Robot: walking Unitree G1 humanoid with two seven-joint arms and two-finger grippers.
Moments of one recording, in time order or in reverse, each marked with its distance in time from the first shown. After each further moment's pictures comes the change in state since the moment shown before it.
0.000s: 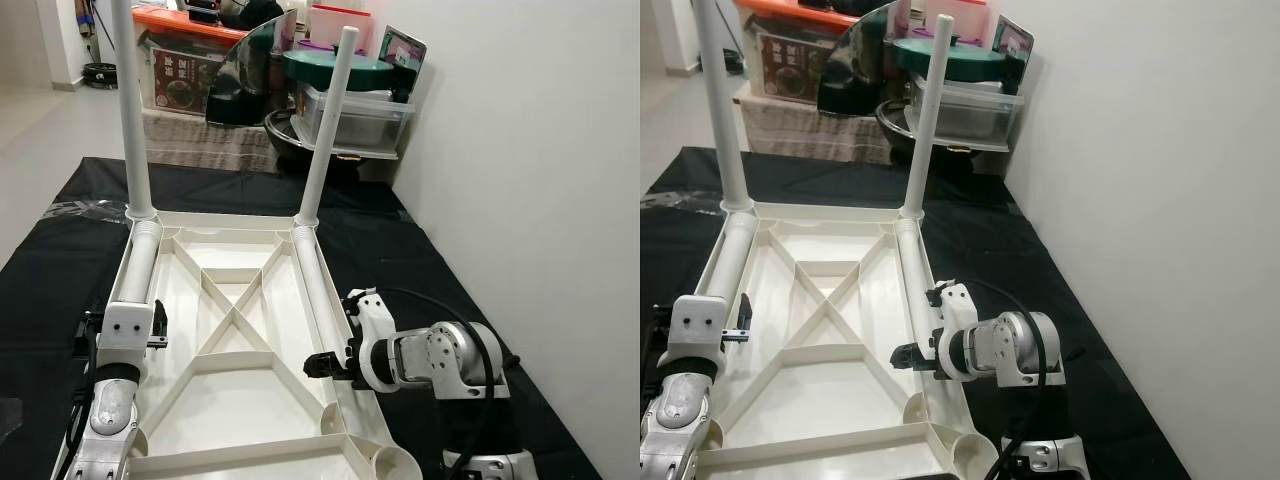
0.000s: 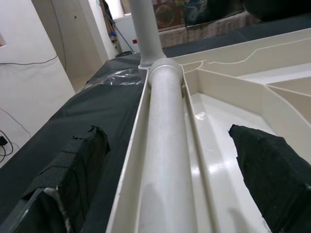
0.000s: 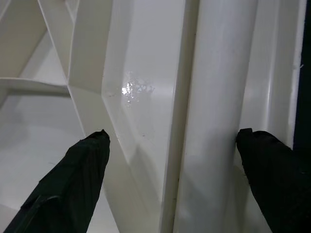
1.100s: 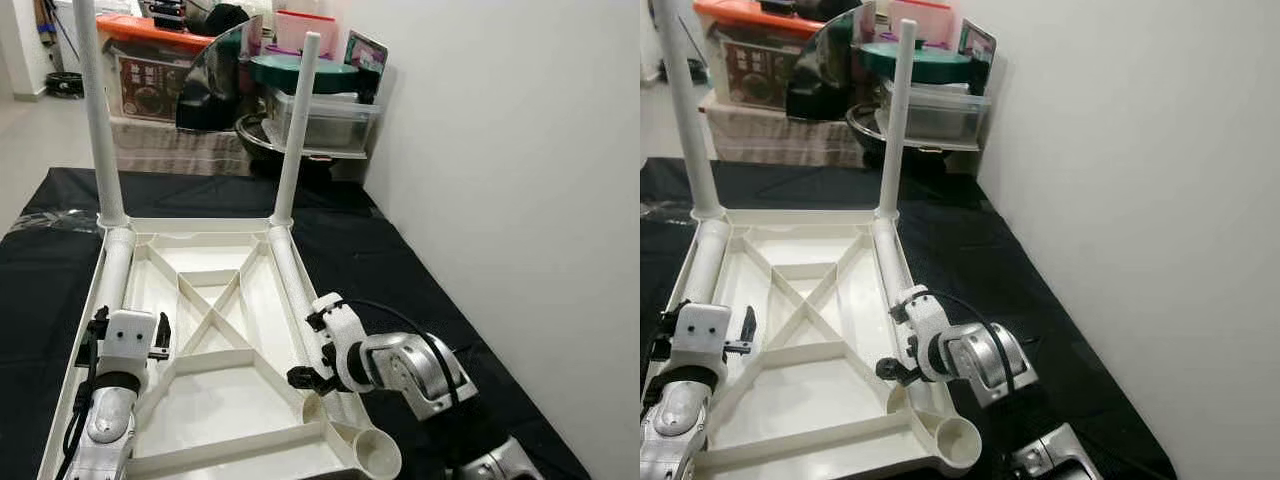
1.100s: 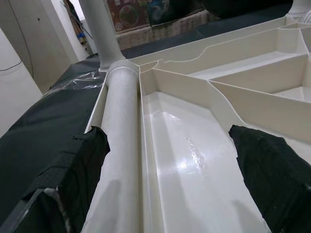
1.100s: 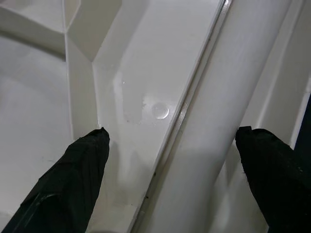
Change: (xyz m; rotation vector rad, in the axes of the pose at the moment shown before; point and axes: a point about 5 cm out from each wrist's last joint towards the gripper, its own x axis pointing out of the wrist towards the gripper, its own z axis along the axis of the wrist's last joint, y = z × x) left arm -0.005 0.002 -0.008 0.023 0.046 -0.032; right arm 0.030 0.002 0.001 -0.401 -0.022 -0.081
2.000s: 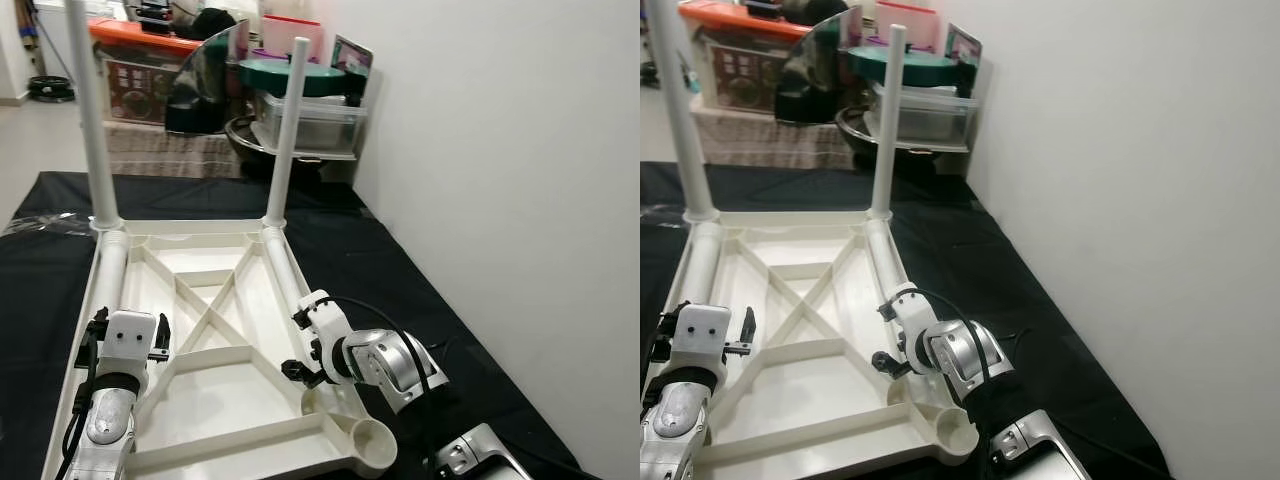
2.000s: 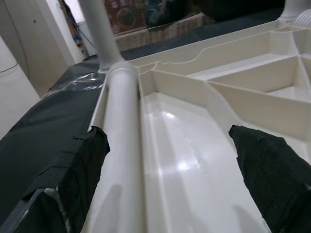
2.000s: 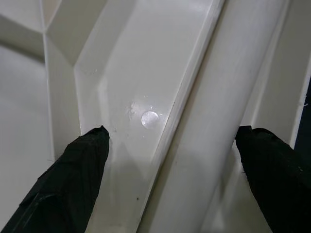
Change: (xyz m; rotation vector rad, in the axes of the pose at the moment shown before) left arm -0.001 0.001 -0.001 0.003 0.005 0.001; right arm 0.020 -0.002 0.009 -0.070 -0.020 -0.122
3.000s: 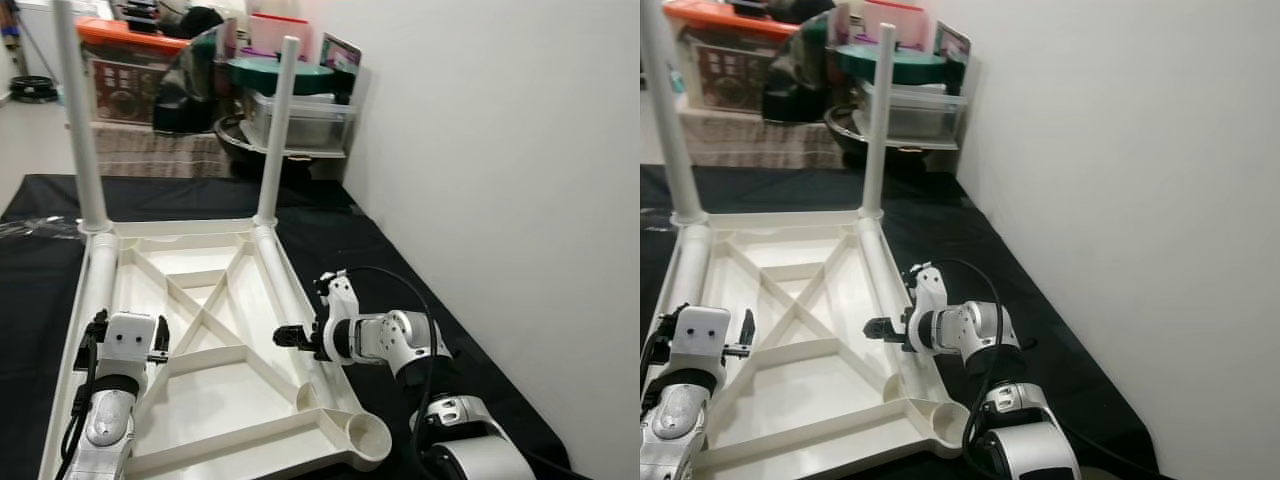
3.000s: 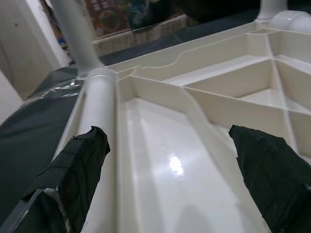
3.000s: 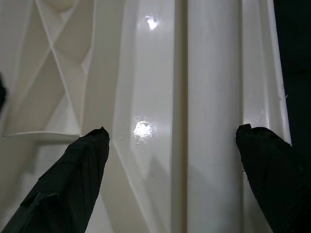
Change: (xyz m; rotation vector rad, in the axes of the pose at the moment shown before) left arm -0.002 0.001 -0.002 0.006 0.012 0.001; right arm 0.007 0.004 0.016 0.496 -0.070 0.323
